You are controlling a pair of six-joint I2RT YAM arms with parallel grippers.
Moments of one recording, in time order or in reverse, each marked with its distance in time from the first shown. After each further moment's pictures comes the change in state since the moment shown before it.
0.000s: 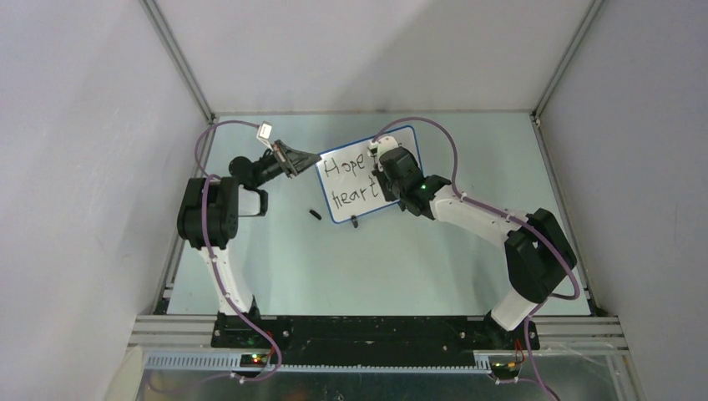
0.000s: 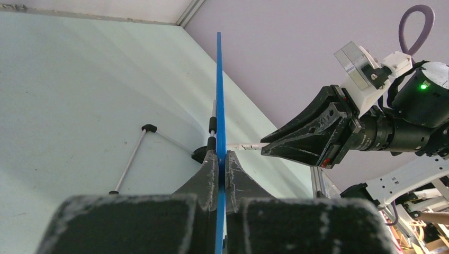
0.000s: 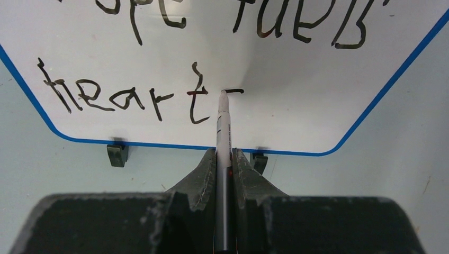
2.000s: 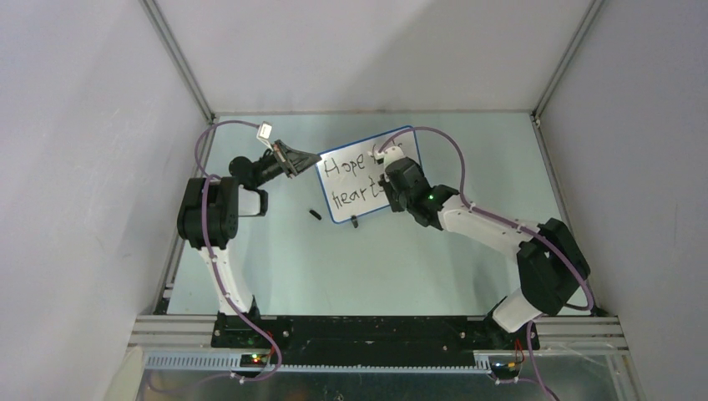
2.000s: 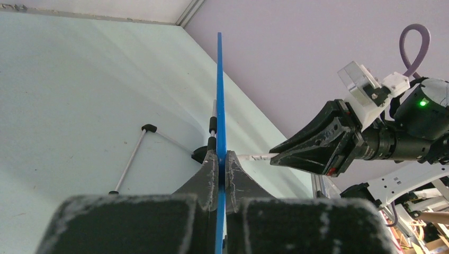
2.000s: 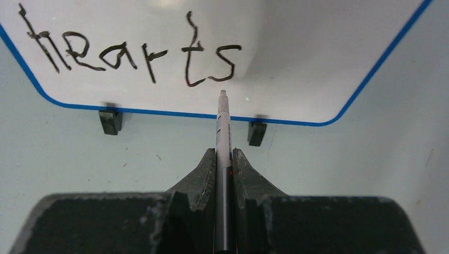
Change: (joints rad) left arm 0.000 0.000 0.000 0.000 0.001 0.000; right arm 0.023 -0.076 -0.103 -0.021 0.006 0.015
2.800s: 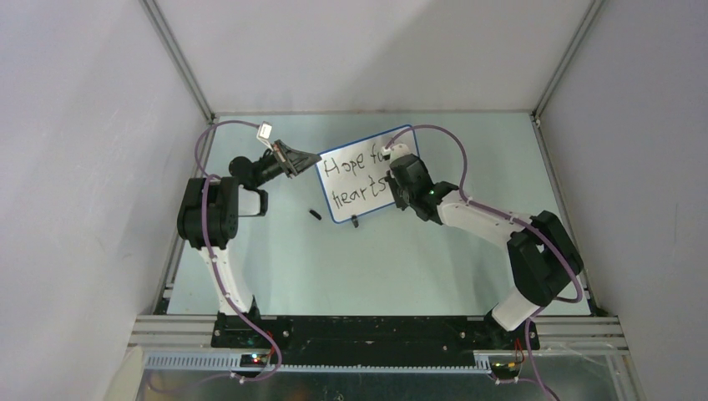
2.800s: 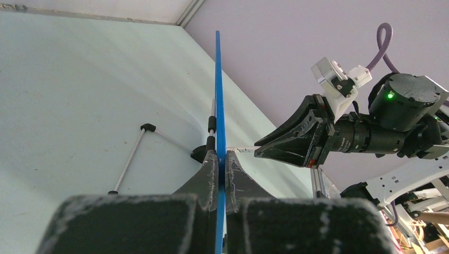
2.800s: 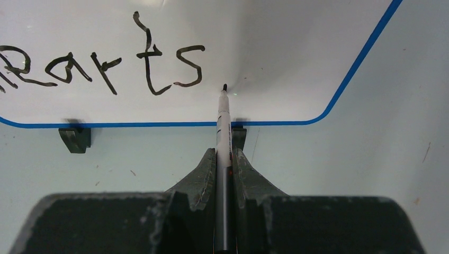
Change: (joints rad) left arm 0.000 0.000 0.000 0.000 0.000 0.000; right arm -0.071 0.041 -0.013 0.044 0.002 0.008
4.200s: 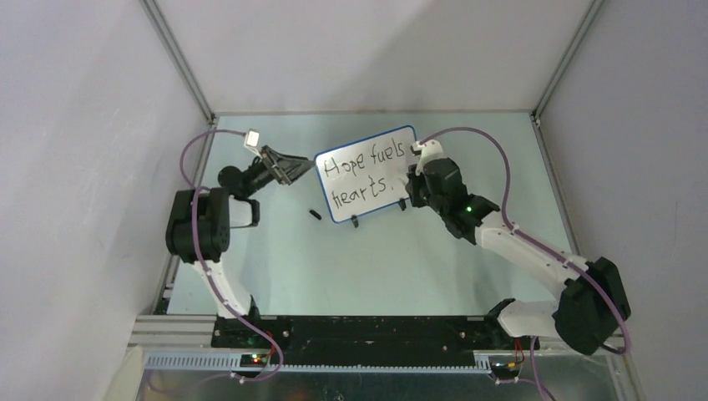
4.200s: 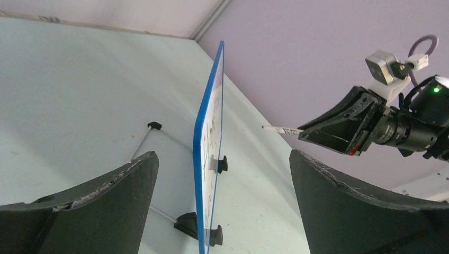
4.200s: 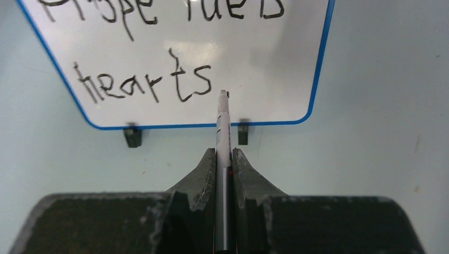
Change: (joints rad) left arm 0.046 -0.108 -0.121 -0.001 -0.030 0.026; right arm -0.031 -0.312 -0.136 0.047 -0.052 0.076
